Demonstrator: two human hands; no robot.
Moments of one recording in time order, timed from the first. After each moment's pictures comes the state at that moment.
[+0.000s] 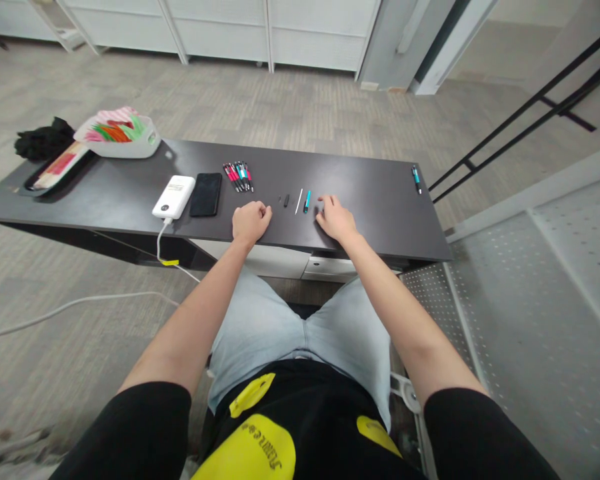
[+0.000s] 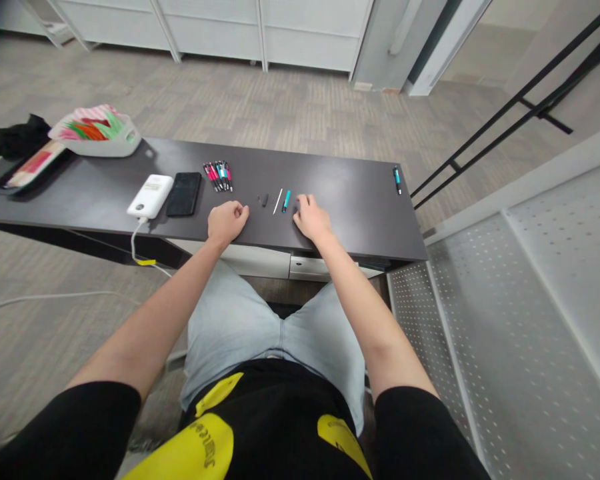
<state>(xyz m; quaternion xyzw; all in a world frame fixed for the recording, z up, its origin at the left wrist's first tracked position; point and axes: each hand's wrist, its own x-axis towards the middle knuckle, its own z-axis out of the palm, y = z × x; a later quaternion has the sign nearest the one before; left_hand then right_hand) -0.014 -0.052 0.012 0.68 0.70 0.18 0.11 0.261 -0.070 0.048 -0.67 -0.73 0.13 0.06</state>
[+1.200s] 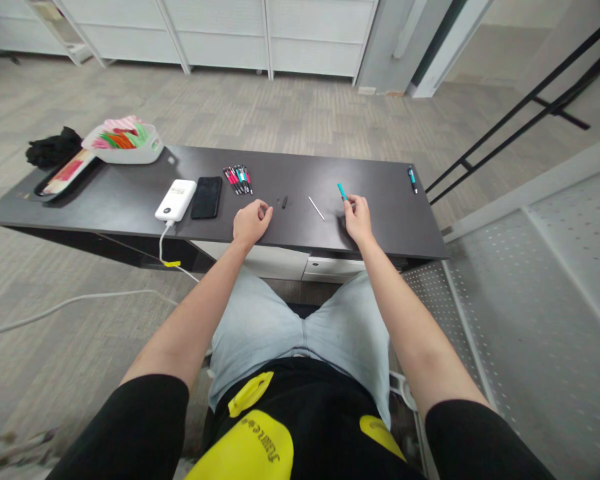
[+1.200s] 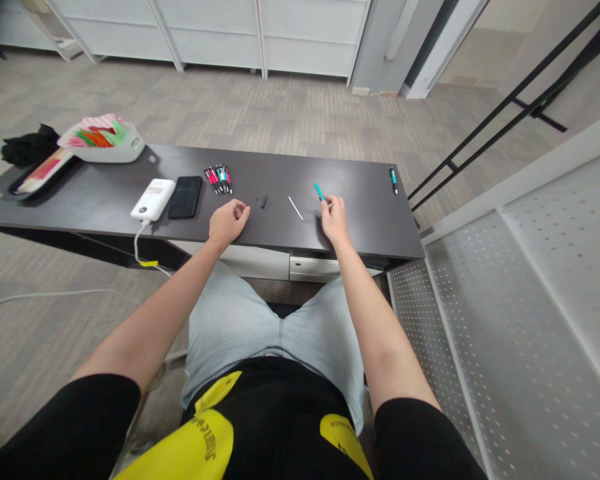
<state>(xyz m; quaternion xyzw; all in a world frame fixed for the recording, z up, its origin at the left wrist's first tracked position) -0.018 -0.057 0.013 0.67 0.67 0.27 0.16 0.334 -0.051 -0.010 -0.68 -0.57 0.20 0.41</state>
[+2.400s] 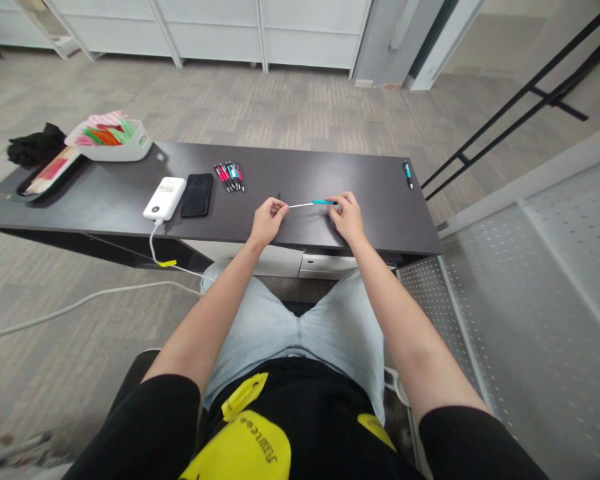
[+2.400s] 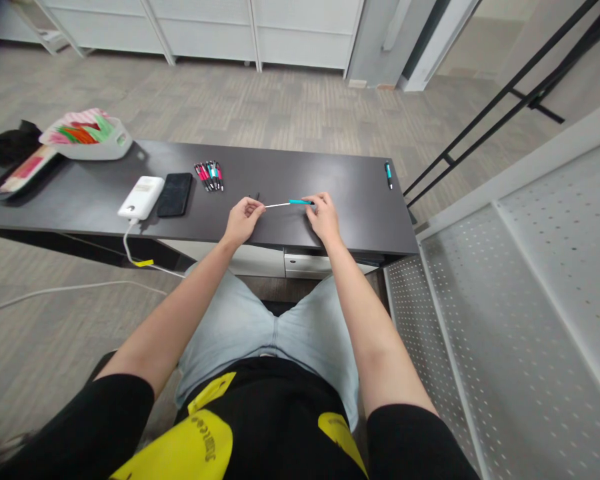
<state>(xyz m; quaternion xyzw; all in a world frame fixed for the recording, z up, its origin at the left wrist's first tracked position) 0.049 -0.059 0.008 0.57 0.57 0.43 0.40 0.321 -0.065 -0.002 -0.64 -0.65 0.20 0.37</state>
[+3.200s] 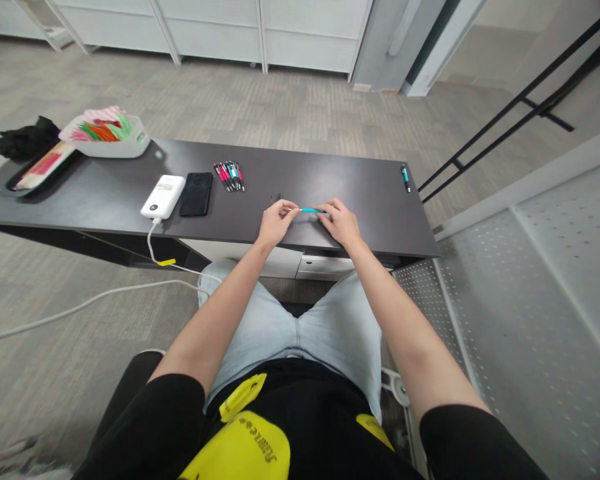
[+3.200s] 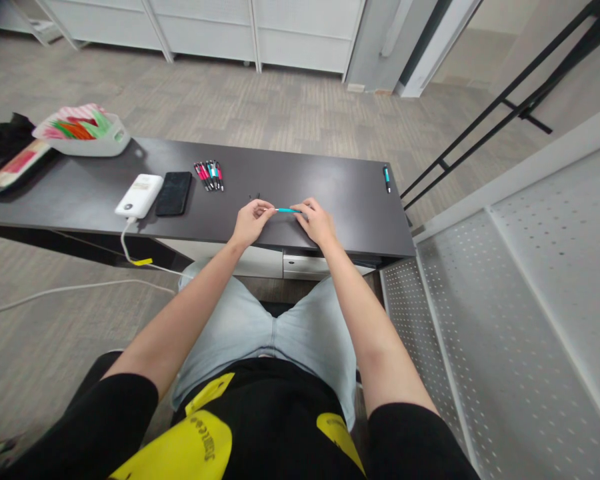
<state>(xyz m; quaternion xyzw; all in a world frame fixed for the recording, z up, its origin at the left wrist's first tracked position) 0.072 -0.049 -0.020 0.54 0.49 0.52 0.46 0.322 -0.072 -0.009 -0.57 -0.76 0.14 0.26</state>
